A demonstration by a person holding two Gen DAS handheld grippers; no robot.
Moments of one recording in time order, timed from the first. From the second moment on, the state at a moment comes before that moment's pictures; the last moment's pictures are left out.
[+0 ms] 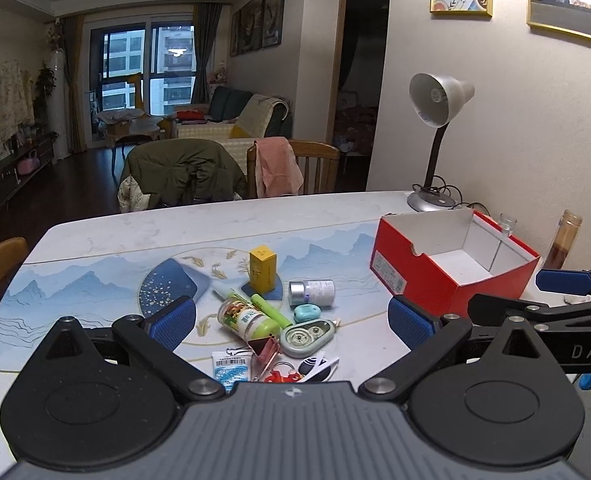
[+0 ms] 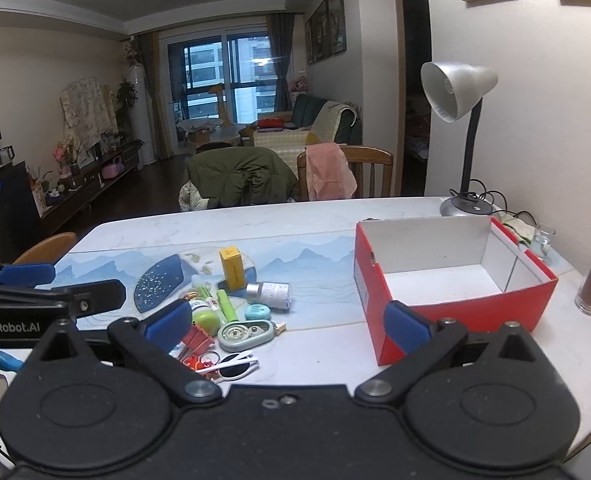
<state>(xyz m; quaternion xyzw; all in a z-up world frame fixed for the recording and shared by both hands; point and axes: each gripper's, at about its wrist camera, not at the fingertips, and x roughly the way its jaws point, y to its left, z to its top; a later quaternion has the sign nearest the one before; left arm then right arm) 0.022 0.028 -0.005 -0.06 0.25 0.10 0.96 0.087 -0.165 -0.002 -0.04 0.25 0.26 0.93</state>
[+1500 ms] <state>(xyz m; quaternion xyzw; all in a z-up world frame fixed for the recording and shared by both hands) 0.081 0.113 -0.165 -0.10 0.45 0.13 0.88 0.128 -0.039 -0.139 -0.18 0.40 0.43 0.79</state>
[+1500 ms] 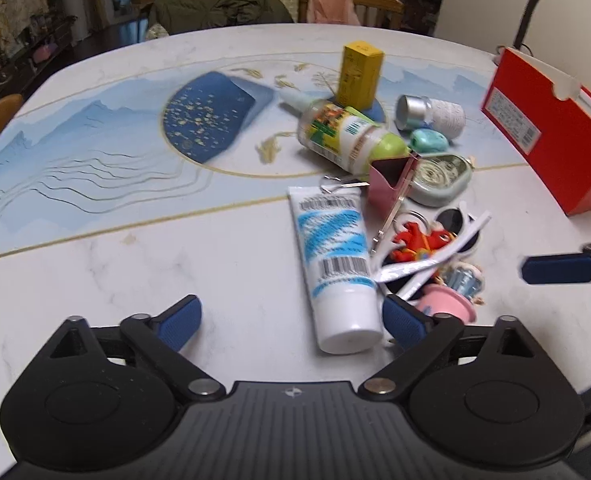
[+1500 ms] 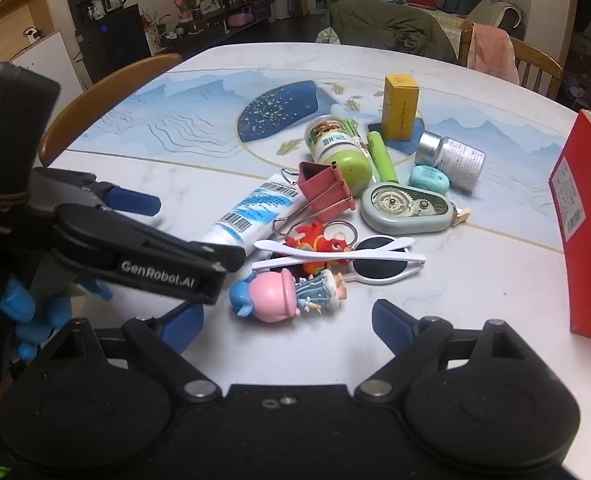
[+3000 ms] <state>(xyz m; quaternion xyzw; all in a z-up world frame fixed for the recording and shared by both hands) 0.048 0.115 -0.131 -0.18 0.40 0.12 0.89 0.144 -0.082 -0.127 -0.15 0.42 0.41 0.80</state>
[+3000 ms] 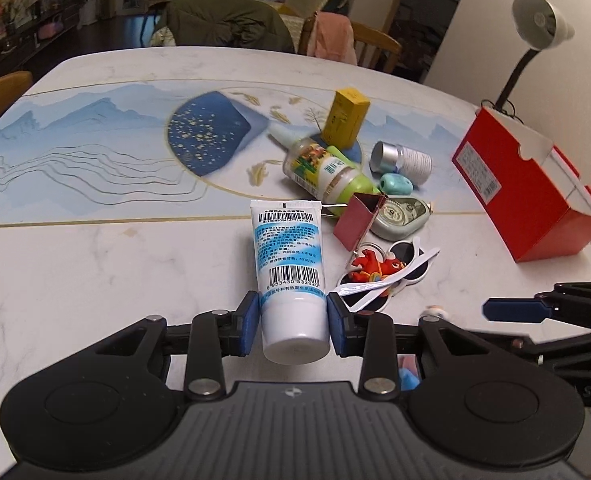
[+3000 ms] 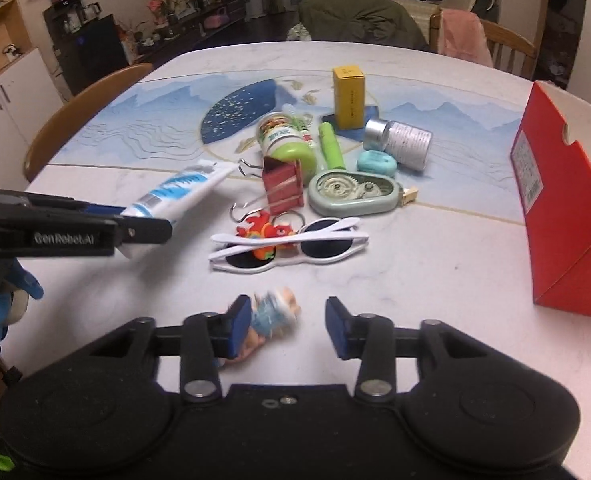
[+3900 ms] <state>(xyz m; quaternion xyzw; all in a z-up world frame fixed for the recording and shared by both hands) -0.003 0.113 -0.123 -0.19 0.39 0.17 0.89 0.132 -0.019 -0.161 -0.20 0.41 0.43 0.78</state>
